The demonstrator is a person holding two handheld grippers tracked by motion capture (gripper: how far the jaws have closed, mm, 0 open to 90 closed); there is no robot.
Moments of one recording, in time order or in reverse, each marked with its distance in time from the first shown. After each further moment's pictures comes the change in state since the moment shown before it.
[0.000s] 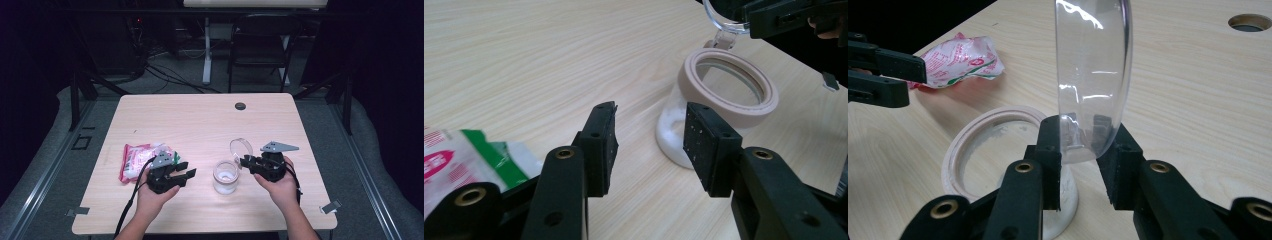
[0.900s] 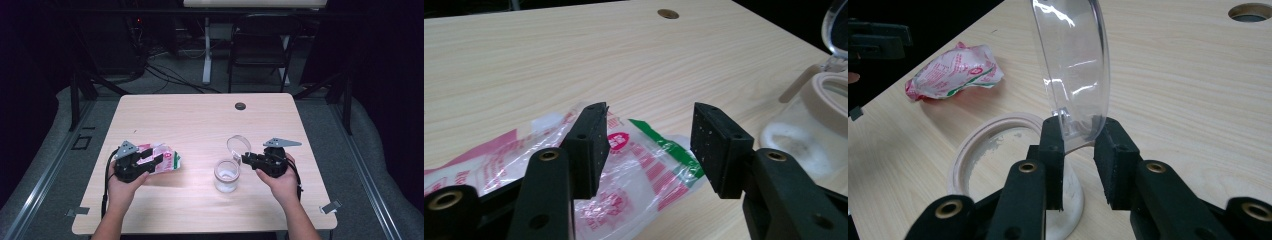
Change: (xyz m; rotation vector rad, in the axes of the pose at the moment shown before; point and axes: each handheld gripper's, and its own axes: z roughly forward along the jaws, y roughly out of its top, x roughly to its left) left arm 0.071 -0.006 -0.045 -0.071 0.212 -0.071; right arm -0.011 0.006 0.001 0.002 0.020 0.065
